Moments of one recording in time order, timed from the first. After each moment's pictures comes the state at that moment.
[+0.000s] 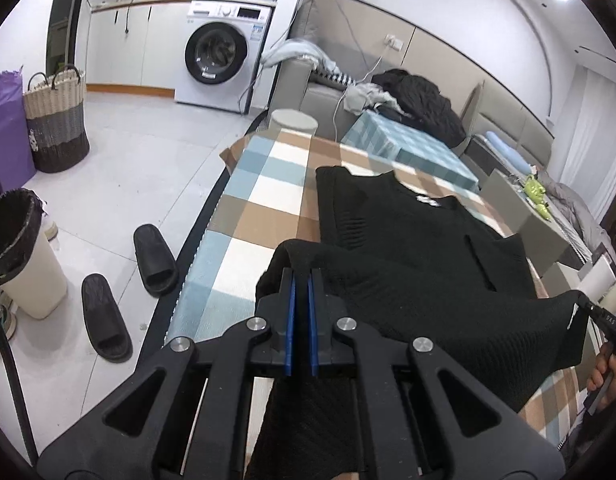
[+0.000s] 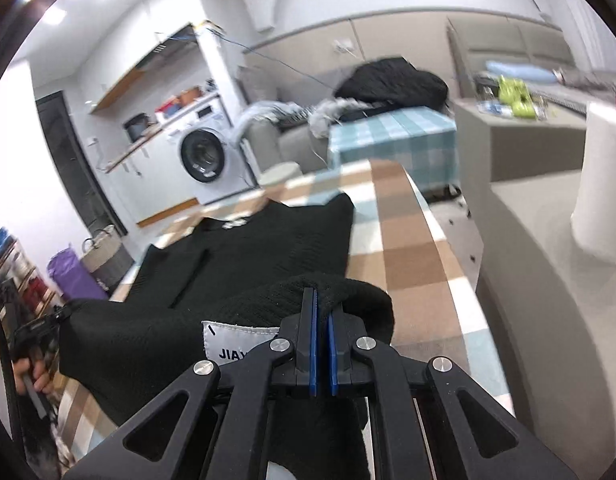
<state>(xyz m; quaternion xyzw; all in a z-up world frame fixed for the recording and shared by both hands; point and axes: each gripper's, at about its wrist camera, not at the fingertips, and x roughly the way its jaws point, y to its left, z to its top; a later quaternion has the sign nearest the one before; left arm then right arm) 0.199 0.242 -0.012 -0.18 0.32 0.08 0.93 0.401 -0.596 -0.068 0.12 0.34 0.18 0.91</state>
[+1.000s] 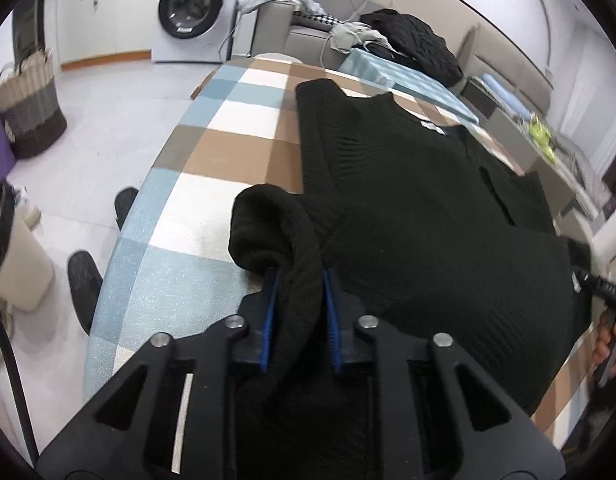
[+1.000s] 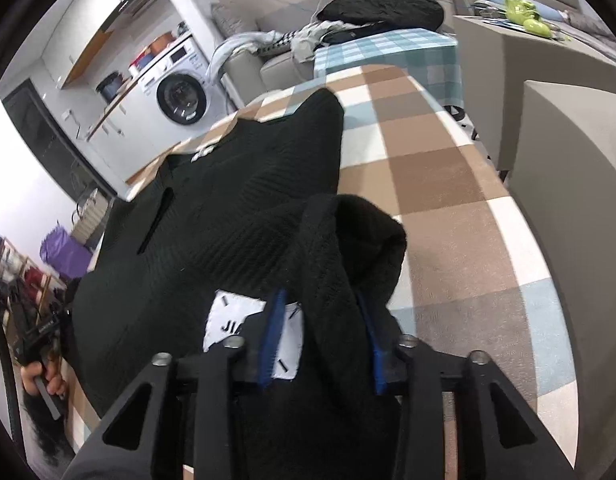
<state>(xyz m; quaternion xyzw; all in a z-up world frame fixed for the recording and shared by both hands) 0.258 0.206 -0.082 -0.14 0.41 0.04 0.90 0.442 -0.567 -0.133 0.12 0.46 0.19 0.86</state>
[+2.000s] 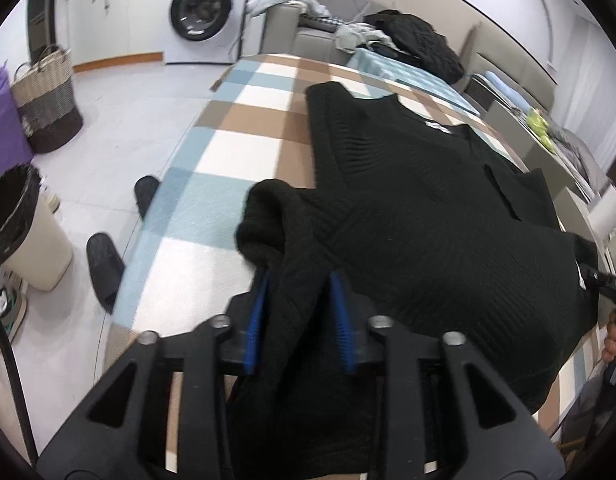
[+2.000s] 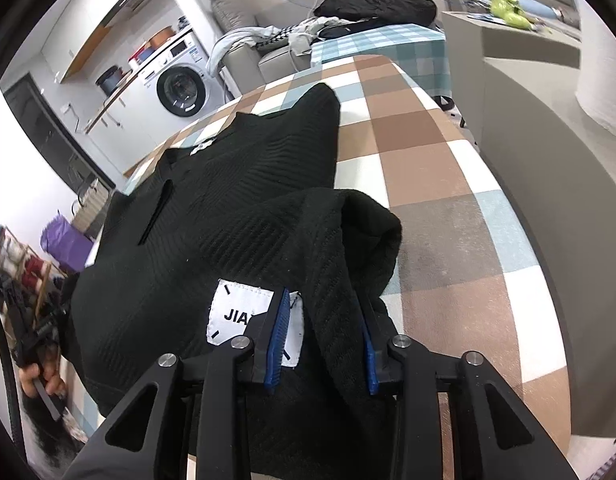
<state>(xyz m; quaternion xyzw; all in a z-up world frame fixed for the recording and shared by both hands) 0.176 0.206 -0.075 -0.15 0.41 0.06 0.90 0.414 -0.590 -0.128 0.12 0.48 0.18 0.85</state>
